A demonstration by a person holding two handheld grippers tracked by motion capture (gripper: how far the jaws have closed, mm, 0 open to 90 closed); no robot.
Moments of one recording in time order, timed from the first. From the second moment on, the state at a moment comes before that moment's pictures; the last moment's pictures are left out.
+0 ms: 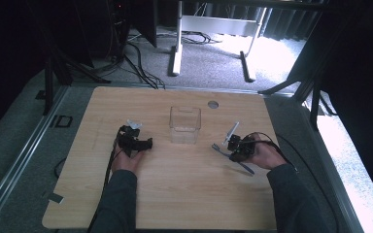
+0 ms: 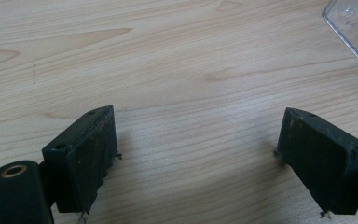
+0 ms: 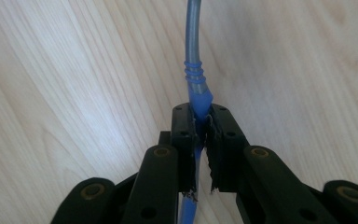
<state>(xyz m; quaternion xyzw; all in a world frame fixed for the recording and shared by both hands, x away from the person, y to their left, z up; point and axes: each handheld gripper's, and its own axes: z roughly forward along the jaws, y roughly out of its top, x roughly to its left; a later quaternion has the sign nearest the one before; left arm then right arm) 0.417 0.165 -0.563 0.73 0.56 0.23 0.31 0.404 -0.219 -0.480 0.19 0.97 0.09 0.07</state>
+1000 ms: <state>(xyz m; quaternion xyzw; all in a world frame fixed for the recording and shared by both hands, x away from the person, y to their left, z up) 0.417 0.165 -0.563 0.73 0.56 0.23 0.31 0.400 -0.226 -0.444 0.24 0.94 0.21 0.11</state>
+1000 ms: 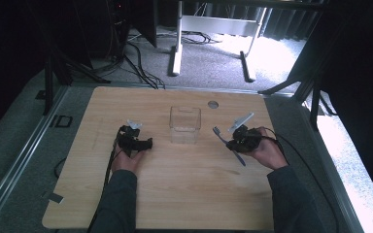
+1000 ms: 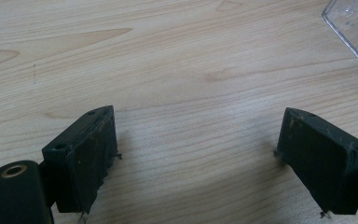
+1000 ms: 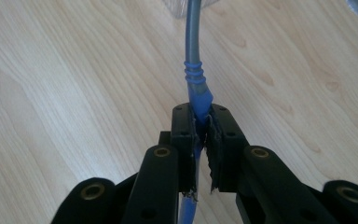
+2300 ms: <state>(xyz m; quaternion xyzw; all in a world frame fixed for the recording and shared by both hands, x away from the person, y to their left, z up) 0.417 0.165 -0.563 0.73 0.56 0.23 0.31 0.400 -0.233 -0.417 0.29 0.89 0.33 0.14</state>
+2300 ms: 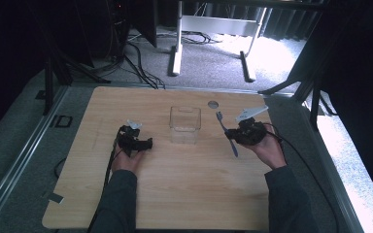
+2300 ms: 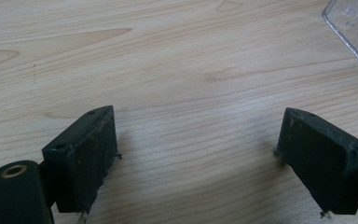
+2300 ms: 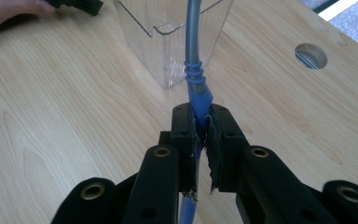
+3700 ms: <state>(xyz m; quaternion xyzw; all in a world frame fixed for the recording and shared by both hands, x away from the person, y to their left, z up) 0.417 0.165 -0.563 0.73 0.56 0.23 0.31 0.395 -0.229 -0.396 0.28 0.86 0.39 0.16</state>
